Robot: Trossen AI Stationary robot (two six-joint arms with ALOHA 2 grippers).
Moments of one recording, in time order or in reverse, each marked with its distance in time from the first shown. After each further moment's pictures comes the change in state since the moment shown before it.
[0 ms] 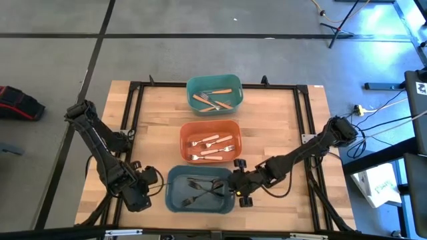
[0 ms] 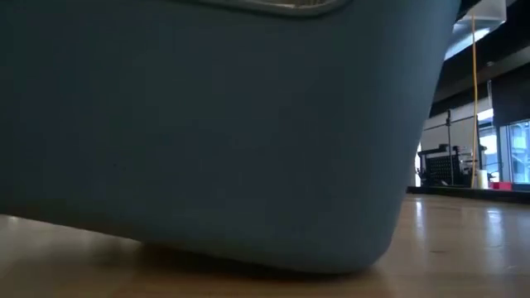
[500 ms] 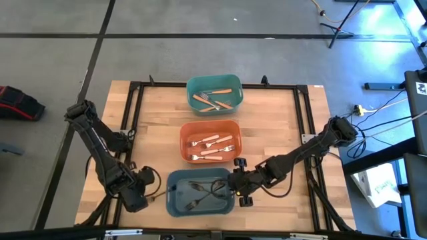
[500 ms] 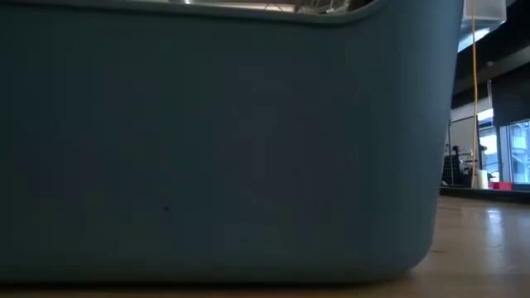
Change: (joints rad) left arm -0.019 0.000 0.000 -0.040 0.085 -0.056; right arm 0.000 -0.001 0.061 -0.083 0.025 -0.019
